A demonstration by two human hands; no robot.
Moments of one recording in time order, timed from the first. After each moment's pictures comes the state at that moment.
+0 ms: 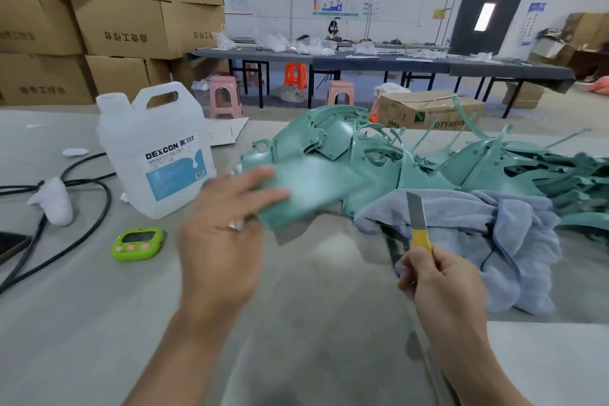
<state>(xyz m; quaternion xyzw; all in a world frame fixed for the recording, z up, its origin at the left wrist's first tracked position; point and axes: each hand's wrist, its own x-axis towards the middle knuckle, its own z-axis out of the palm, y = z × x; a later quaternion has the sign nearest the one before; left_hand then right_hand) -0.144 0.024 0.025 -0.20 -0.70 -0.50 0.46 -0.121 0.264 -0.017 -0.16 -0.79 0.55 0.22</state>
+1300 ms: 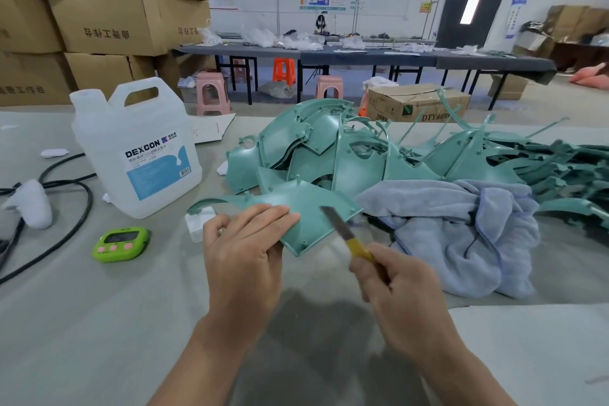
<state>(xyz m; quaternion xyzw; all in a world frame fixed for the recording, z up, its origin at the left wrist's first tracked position) -0.146 0.049 -0.020 -0.16 -0.84 -0.24 0.47 -0.107 0.257 -0.022 0.09 -0.88 0.42 0.19</state>
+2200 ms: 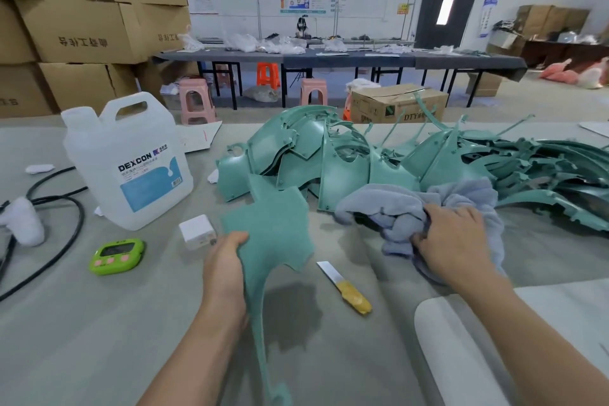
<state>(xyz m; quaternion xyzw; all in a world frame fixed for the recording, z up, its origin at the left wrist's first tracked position) -0.170 0.046 -0.033 0.23 -0.49 -0.84 0.08 -0.170 0.364 -0.016 -0.11 -0.98 0.00 0.18</state>
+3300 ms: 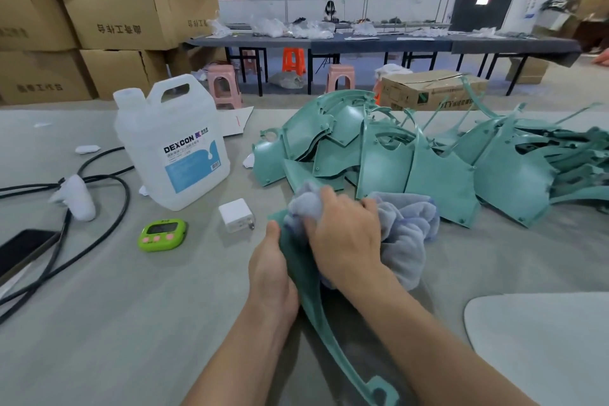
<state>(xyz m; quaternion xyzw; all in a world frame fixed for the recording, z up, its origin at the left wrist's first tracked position) -0.158 0.050 -0.038 0.20 -0.38 -0.90 0.00 -0.178 0.149 -0.012 0.04 -0.96 0.15 0.22</state>
